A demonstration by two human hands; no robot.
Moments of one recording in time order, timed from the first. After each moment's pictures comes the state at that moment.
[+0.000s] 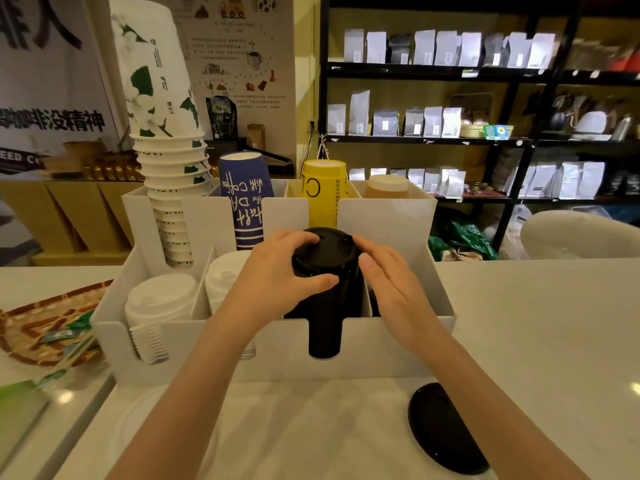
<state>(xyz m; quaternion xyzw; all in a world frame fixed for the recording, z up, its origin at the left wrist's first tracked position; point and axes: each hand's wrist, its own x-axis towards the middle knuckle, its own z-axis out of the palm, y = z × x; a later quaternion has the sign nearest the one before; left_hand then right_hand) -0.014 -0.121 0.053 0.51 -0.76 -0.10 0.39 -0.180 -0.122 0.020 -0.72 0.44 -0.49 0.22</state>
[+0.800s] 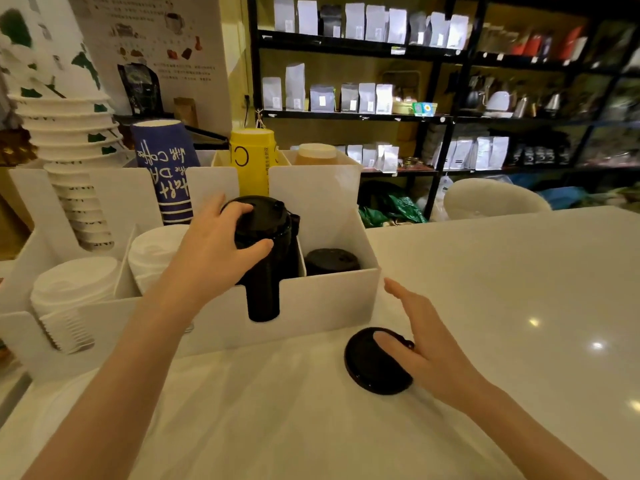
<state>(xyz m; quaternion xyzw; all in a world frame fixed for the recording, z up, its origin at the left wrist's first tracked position) -0.028 -0.109 0.053 0.55 -0.76 -0.07 0.34 -0.273 -0.023 -0.044 -0.71 0.58 -0.36 0.15</state>
